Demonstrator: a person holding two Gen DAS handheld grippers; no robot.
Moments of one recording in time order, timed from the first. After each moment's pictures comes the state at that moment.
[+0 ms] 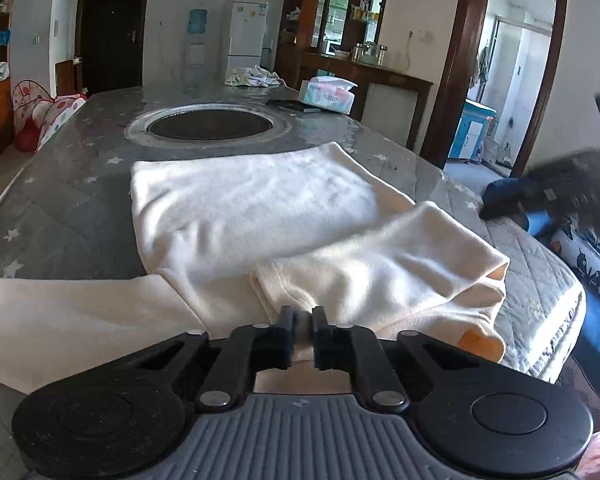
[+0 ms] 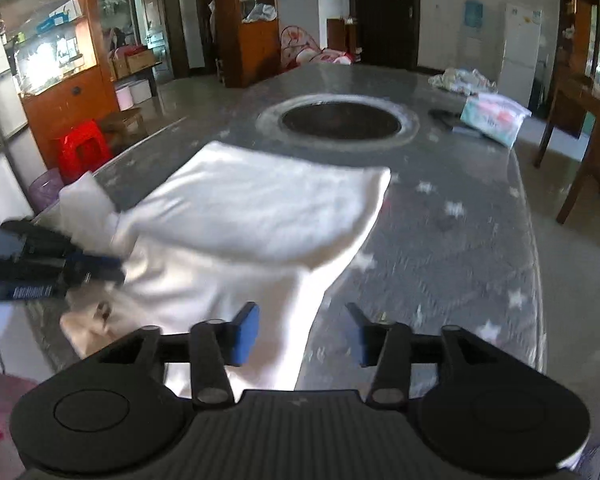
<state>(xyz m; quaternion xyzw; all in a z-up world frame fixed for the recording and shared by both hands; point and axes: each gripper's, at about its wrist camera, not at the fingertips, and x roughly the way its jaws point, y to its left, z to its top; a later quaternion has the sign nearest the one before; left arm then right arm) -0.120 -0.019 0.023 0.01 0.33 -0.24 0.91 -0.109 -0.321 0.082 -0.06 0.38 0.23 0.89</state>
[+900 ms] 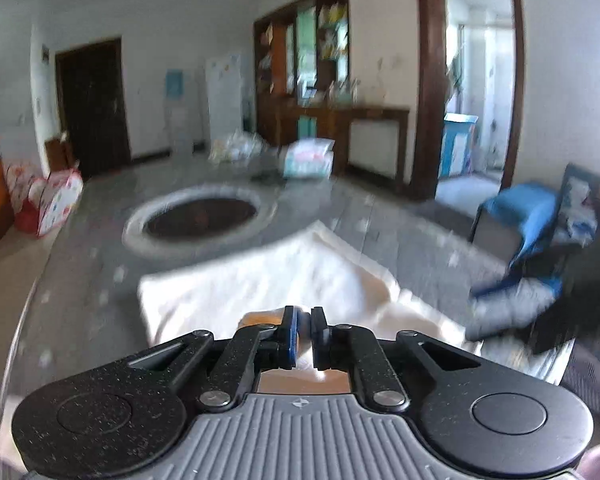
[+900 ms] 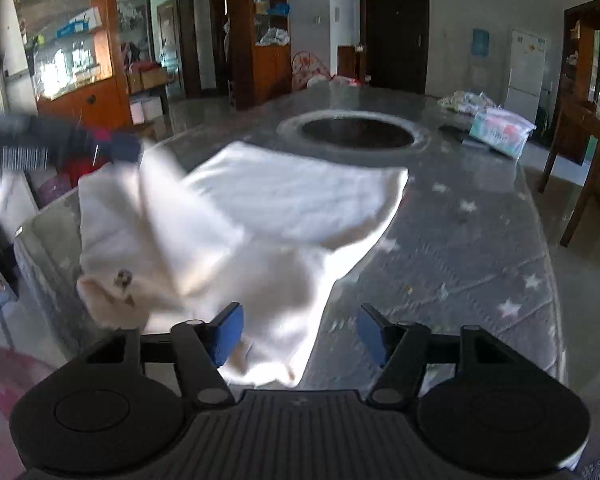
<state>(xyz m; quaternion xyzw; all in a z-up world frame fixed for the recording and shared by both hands) -0.121 -0.034 0.082 0.09 0.27 -0.25 0.93 -0.140 -0.313 0.061 -0.07 0.33 0.24 0.91</state>
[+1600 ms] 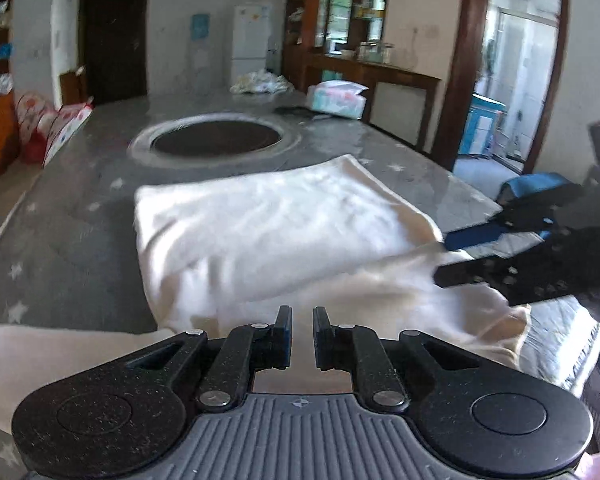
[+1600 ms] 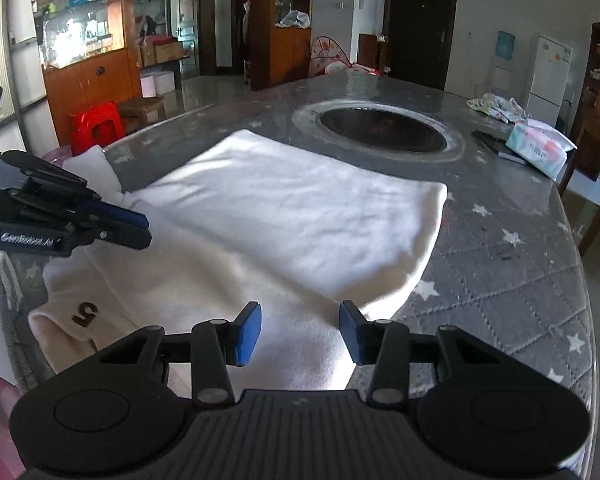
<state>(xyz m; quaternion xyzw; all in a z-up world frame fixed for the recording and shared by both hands) -0.084 -0.024 0.024 0.03 0.34 -0.22 0.91 -0.086 -0.267 0.041 -0.11 0.35 0.25 0.90</state>
